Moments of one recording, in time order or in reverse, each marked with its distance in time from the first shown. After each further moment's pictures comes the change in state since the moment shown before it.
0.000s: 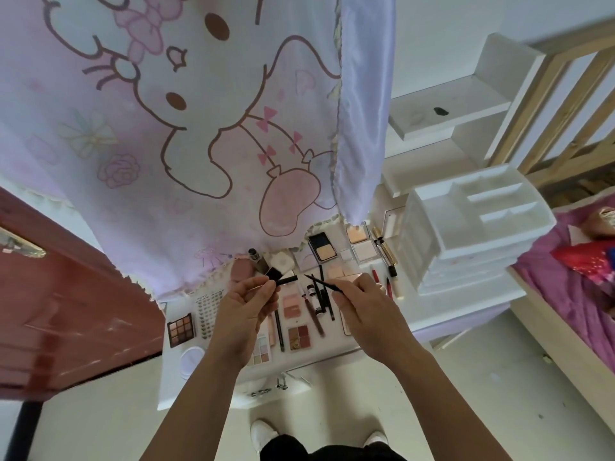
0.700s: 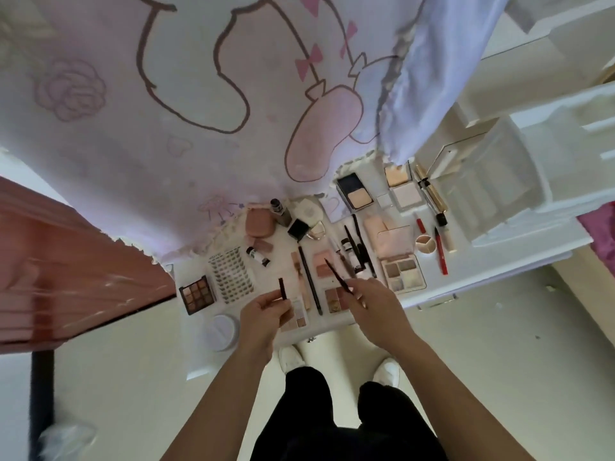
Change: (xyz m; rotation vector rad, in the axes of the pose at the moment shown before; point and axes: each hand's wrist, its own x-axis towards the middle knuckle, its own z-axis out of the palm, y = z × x) left_hand 0.091 -0.098 -0.114 0.200 0.220 -0.455; right_hand 0.028 0.005 0.152 0.184 -0.172 0.406
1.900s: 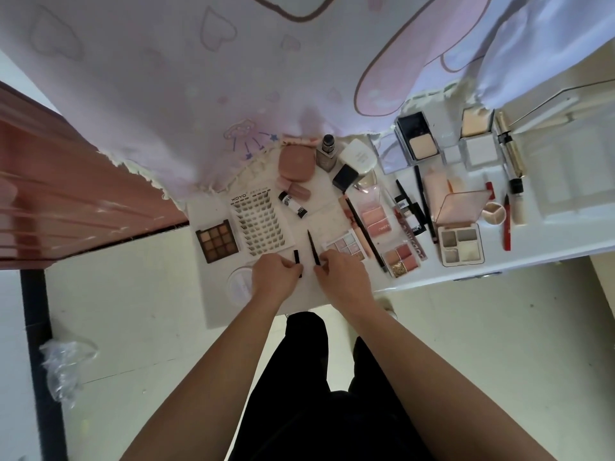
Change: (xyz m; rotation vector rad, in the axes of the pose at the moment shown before) left_hand 0.085 -0.014 -0.054 0.905 0.018 0.138; right_hand 0.056 -0.047 0.152 -0.322 -0.156 0.174
